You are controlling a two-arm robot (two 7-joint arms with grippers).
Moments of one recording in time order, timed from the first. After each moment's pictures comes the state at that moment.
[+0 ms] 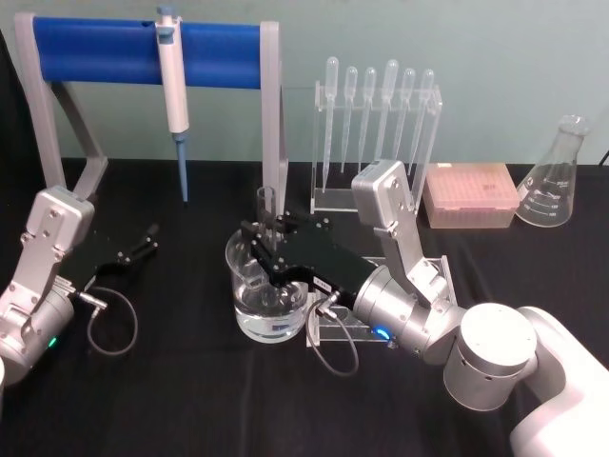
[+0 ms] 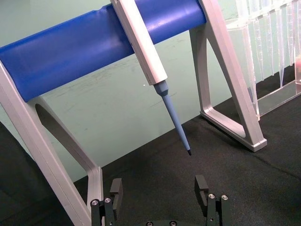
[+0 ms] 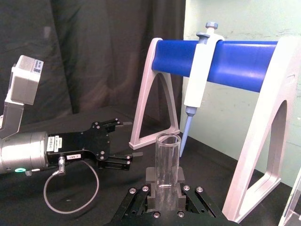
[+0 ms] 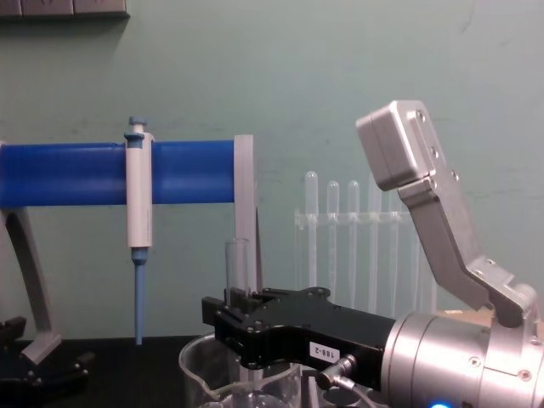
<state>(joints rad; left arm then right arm) -0.20 0.60 0.45 -1.41 -0.25 -0.12 0.03 0.31 0.21 -0.53 -1.42 0.26 -0.03 0.41</state>
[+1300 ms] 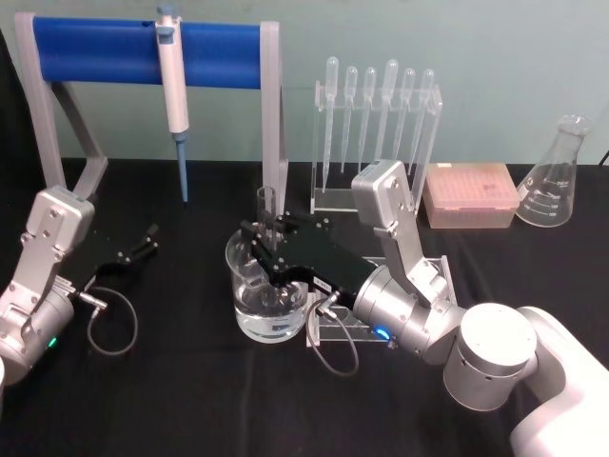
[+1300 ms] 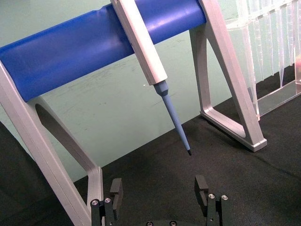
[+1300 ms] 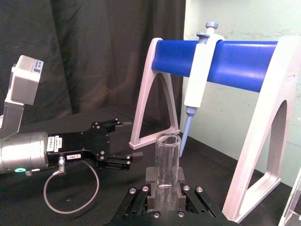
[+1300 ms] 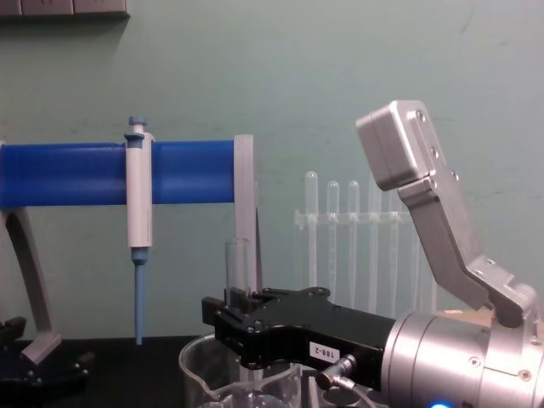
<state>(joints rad) -0.20 0.60 0.45 -1.41 -0.25 -0.12 0.03 0.31 0.21 -0.53 -1.42 0.26 -0.03 0.41</state>
